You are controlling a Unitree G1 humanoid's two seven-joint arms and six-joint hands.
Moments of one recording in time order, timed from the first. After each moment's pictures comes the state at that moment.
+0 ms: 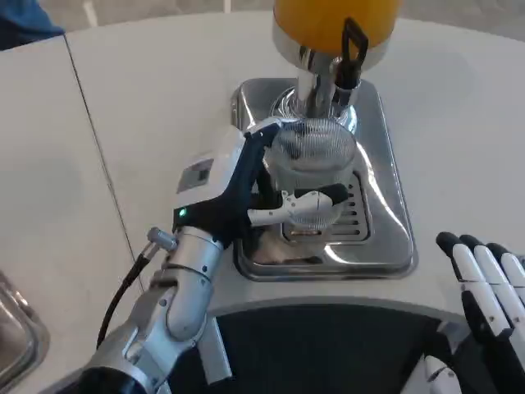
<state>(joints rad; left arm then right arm) -0.75 0.22 -0.29 0.80 0.60 -0.40 0.44 0.69 -0.13 -0.03 -0.87 -1.04 -0.19 0.02</state>
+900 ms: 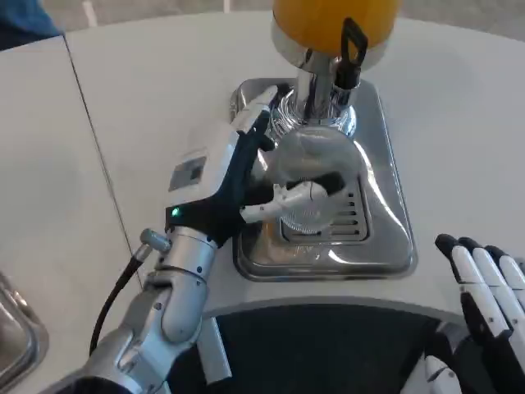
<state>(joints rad) -0.69 0.25 -0.28 0.65 0.60 -0.34 0.44 0.69 -0.13 -0.02 -0.86 -1.02 -0.19 0.02</state>
